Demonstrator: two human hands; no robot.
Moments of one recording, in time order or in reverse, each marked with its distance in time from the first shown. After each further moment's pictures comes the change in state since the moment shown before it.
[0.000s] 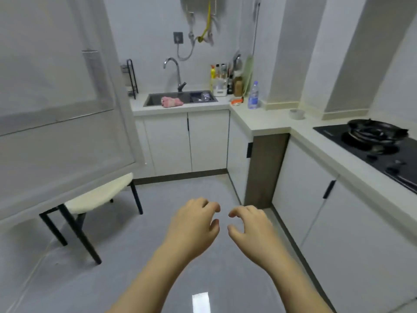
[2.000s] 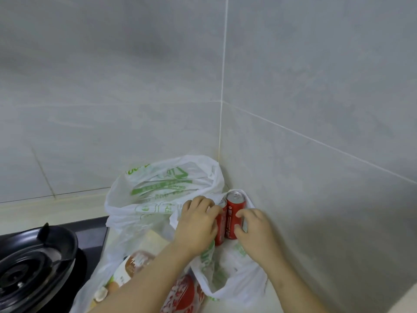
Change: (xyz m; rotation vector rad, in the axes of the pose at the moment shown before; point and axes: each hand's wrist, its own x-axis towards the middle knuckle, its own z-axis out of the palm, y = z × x) left_hand 0.178 0.840 0.297 -0.510 -0.118 1.688; right_hand -0.322 0.545 -0.411 -0.282 1.203 1.375
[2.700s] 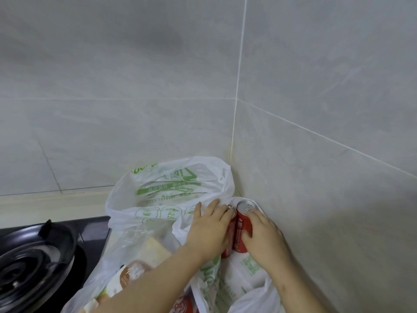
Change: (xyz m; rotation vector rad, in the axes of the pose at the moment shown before) left_hand 0.027 -0.007 0.036 0.106 -0.224 -0.052; right_hand 0.048 0.030 0.026 -0.263 -0.099 -0.088
